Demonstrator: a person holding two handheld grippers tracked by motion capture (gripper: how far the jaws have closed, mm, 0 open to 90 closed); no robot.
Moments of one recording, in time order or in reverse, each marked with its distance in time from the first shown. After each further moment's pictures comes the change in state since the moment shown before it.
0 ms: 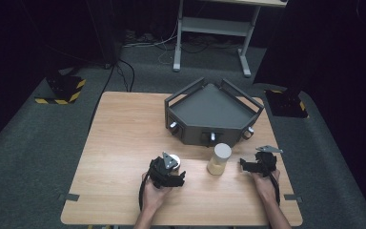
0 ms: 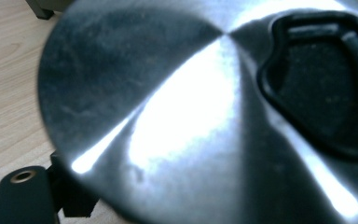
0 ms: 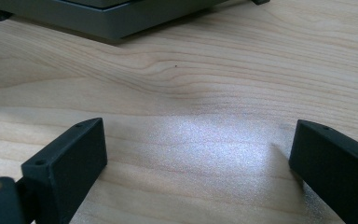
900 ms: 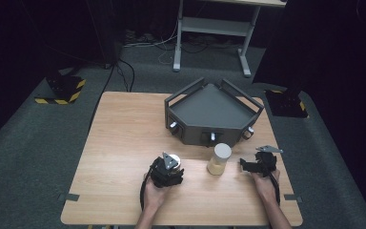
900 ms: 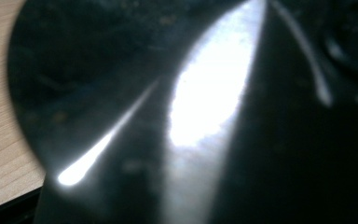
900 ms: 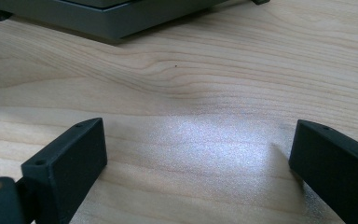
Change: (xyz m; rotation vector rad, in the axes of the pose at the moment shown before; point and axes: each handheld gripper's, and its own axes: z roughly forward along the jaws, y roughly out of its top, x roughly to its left) left arm 0.003 -0.004 0.006 0.007 -0.002 0.004; right arm 0.000 0.000 0.000 0.000 0.000 0.000
